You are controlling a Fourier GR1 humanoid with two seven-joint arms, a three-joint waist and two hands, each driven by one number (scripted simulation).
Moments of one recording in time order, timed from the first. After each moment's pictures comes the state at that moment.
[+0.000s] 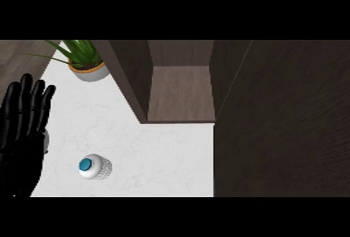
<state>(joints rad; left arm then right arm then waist) 0.01 0.10 -0.01 -2.10 -0.03 0.01 -0.03 0.02 -0.13 -0.04 -2.10 0.01 -0.02 -0.01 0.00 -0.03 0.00</state>
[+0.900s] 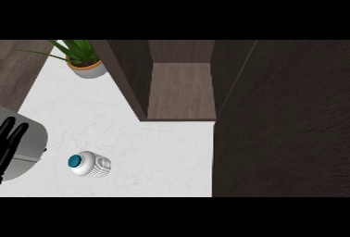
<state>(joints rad) 0.26 0.21 0.17 -2.25 0.42 -0.22 0.15 0.40 -0.14 0.14 -2.41 -0.21 0.22 0.08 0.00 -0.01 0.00</state>
